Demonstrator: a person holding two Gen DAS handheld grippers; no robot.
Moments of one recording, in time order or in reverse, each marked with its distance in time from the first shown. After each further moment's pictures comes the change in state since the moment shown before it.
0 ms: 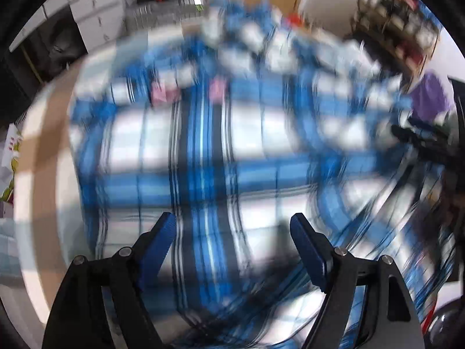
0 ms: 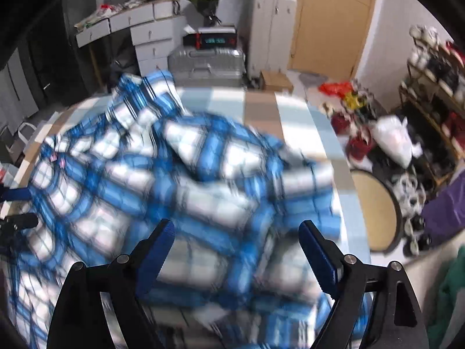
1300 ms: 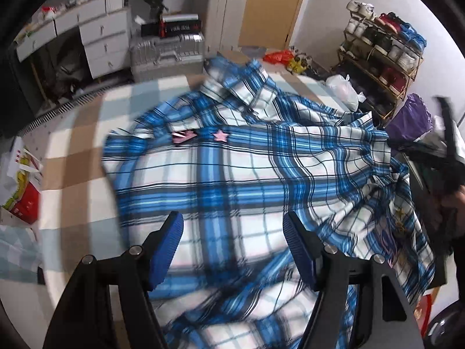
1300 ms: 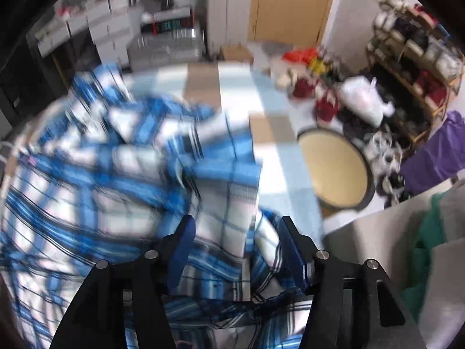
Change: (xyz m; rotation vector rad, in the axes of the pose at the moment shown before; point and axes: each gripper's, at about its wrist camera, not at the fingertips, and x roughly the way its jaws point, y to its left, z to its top) left arm -0.065 0.003 0.010 -0.023 -0.166 -0.081; right arm -0.052 -0.044 0.003 0.142 -0.020 -0.050
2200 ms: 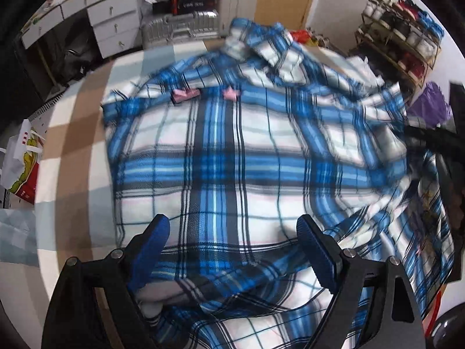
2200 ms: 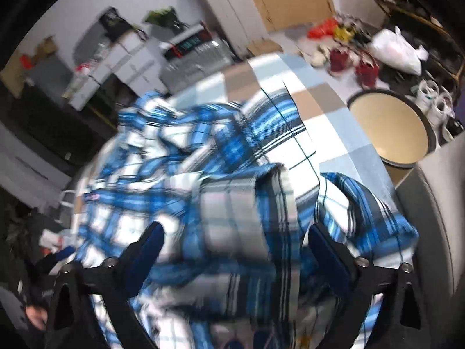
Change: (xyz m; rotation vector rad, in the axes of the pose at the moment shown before) left arm 0.030 0.016 -0.021 0.000 0.086 0.091; right arm 0.031 -0.011 -0.020 0.239 0.121 0.305
